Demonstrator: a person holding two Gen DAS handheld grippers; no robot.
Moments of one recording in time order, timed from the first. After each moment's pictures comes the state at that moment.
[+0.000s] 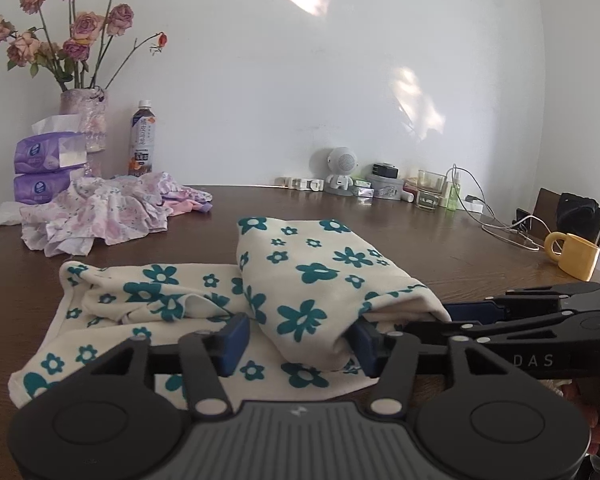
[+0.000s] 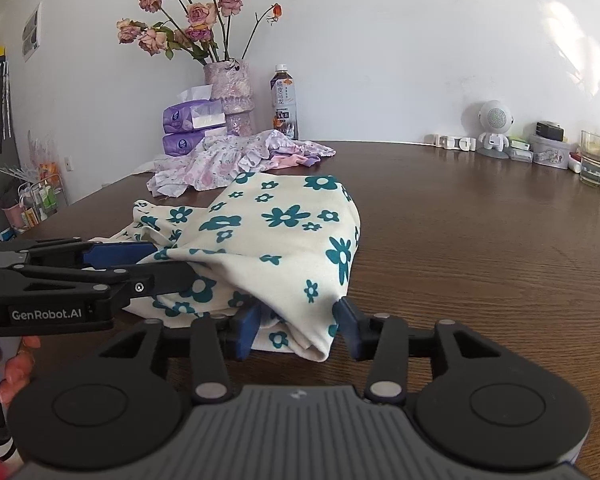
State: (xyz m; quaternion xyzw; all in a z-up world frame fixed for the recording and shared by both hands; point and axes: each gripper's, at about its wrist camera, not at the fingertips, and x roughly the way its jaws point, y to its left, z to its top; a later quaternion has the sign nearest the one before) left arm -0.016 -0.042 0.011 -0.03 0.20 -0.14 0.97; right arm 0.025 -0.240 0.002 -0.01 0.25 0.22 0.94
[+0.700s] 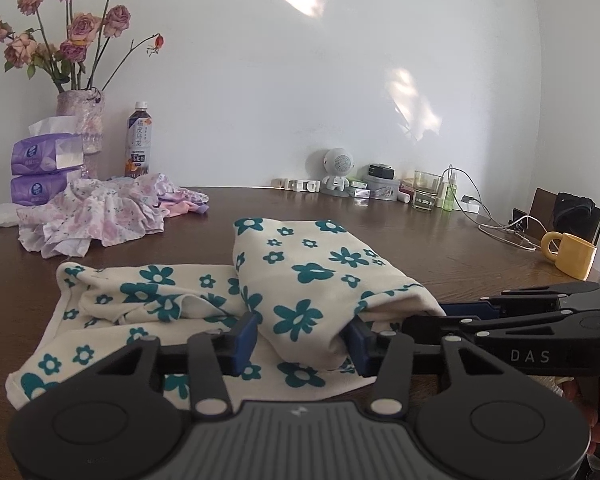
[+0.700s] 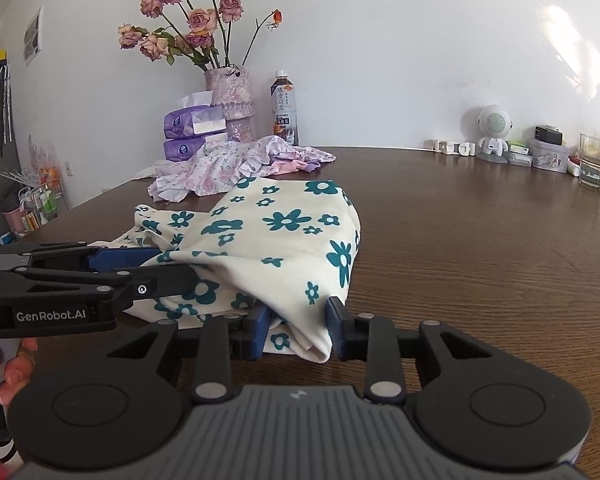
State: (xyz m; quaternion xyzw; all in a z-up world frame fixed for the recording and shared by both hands) left arm -0.016 -0.042 0.010 -0.03 0.20 -0.15 0.97; right arm 0.024 -0.240 0.001 -0.01 0.24 0.22 0.95
